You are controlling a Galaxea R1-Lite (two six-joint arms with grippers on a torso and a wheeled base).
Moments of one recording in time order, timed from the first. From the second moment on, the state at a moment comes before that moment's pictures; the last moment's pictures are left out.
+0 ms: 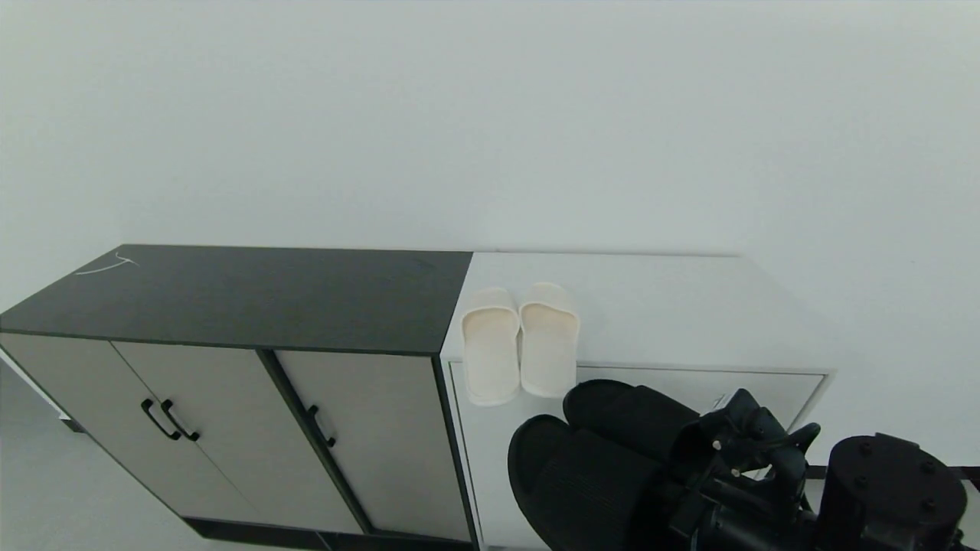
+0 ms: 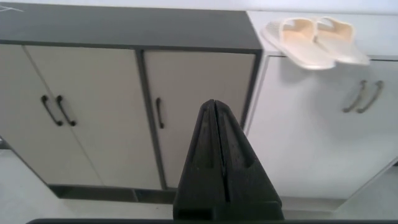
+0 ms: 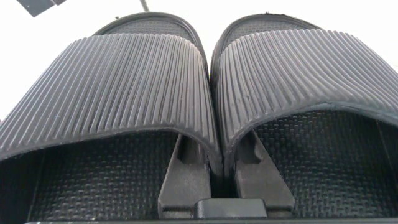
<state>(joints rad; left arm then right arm) 0.00 0.00 0.00 0.00 0.00 -0.01 0.86 1.77 -0.20 -1.39 -0.05 0.14</state>
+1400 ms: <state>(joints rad) 0.00 0.00 0.00 0.00 0.00 -0.02 0.85 1.78 -0.18 -1.39 -0.05 0.11</state>
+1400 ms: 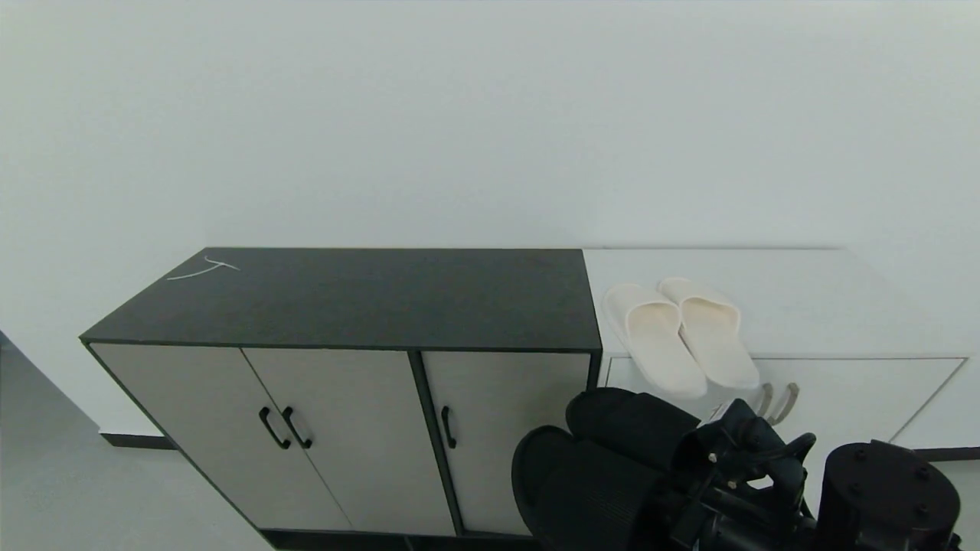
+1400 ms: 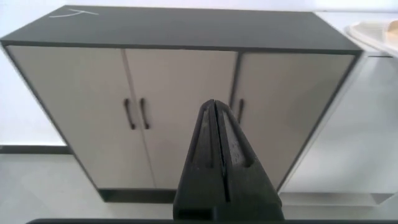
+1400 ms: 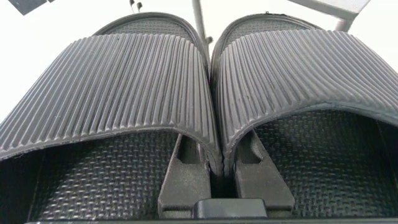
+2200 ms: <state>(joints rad) 0.00 0.00 0.00 0.00 0.00 -0.01 0.85 1.79 -0.18 -1.40 -0.05 0.09</state>
